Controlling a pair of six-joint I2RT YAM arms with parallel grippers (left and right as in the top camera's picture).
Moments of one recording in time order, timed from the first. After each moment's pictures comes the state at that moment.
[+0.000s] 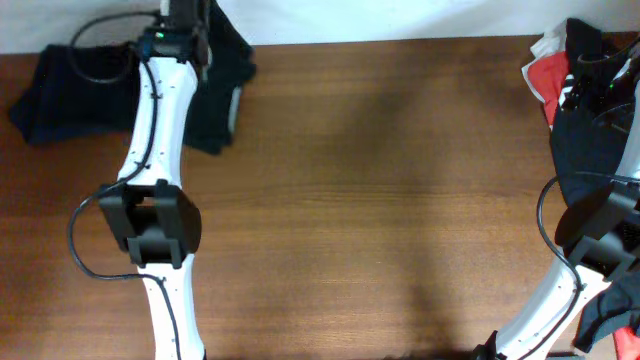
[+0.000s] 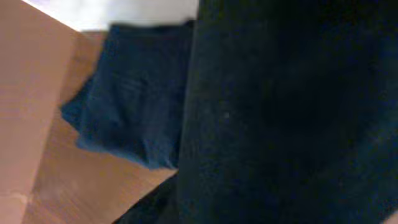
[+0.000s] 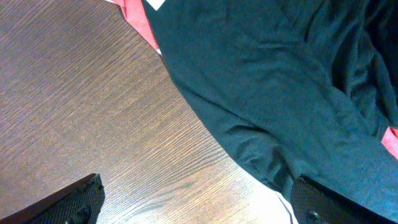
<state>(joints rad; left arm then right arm) -0.08 2.35 2.42 -1.06 -0.57 -0.04 -0.48 2.26 2.36 -1.41 0.08 0.16</state>
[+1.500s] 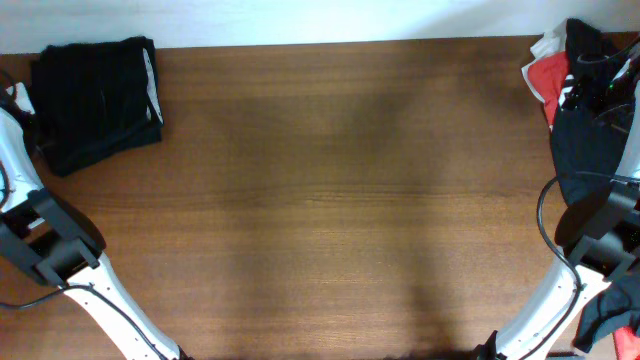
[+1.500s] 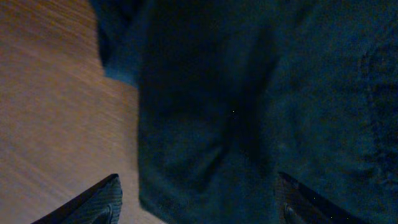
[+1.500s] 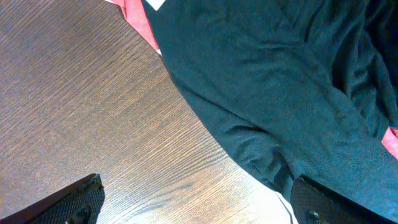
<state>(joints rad) 0.58 2.54 2.44 -1.09 0.05 0.07 -0.48 2.26 2.36 -1.41 0.08 0.16</state>
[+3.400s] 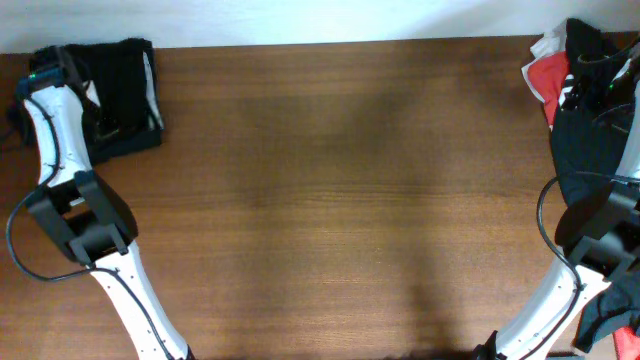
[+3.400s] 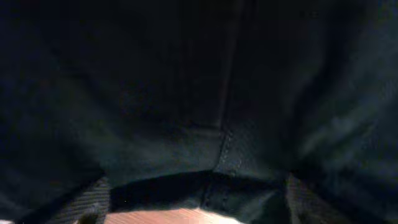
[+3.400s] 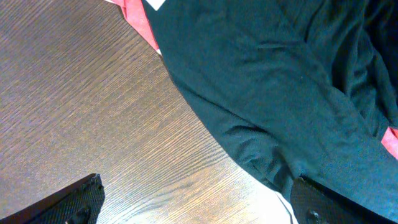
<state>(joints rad) 0.37 2.57 2.46 -1.28 0.03 -0.10 -0.48 2.26 2.36 -1.41 0.08 0.16</state>
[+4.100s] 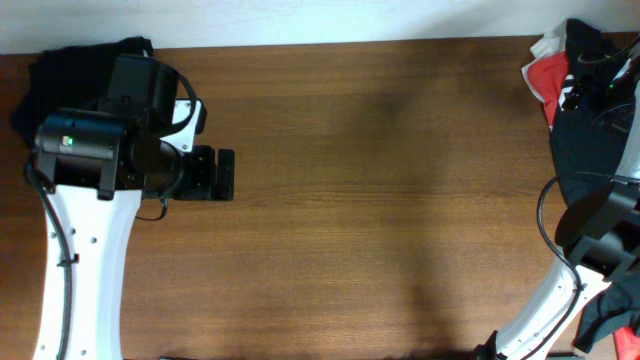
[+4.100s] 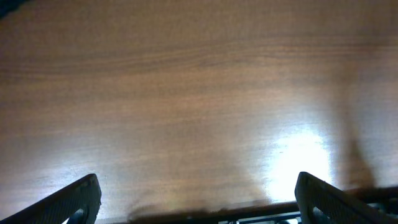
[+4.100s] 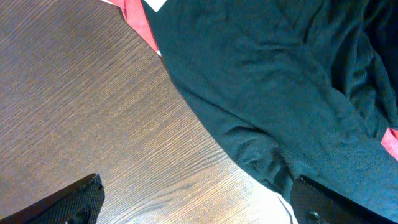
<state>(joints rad) -0.17 1.55 1.97 -1.69 0.04 -0.12 -0.48 2.26 2.36 -1.41 0.08 0.16</state>
